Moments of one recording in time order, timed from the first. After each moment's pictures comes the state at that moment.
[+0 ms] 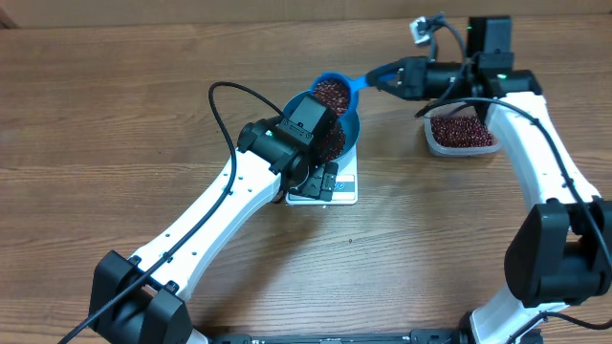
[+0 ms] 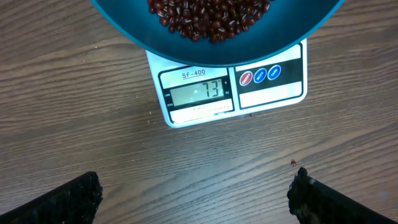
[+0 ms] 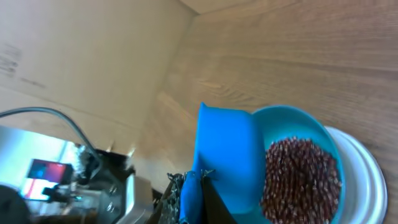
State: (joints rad) left arm -0.62 1.68 1.43 -1.08 -0.06 -0.41; right arm 0.06 1.84 1.52 -0.46 -1.09 0.24
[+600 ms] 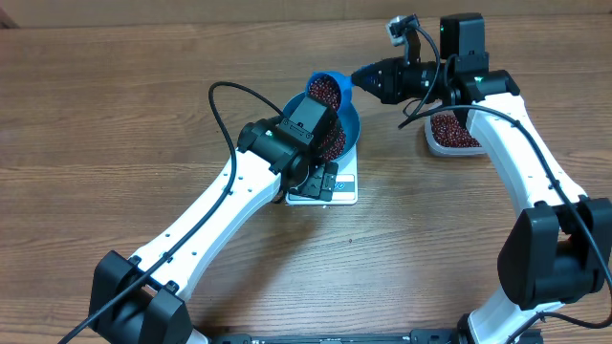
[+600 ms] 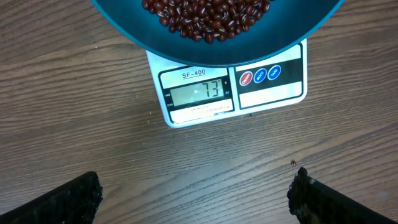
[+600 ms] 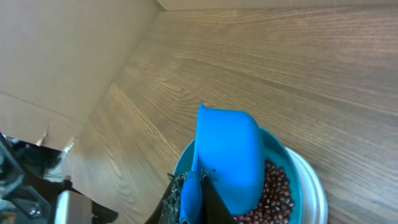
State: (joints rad) left arm -0.62 1.68 1.43 -1.08 -0.06 -0.41; right arm 0.14 1.84 1.52 -0.43 -0.88 0.08
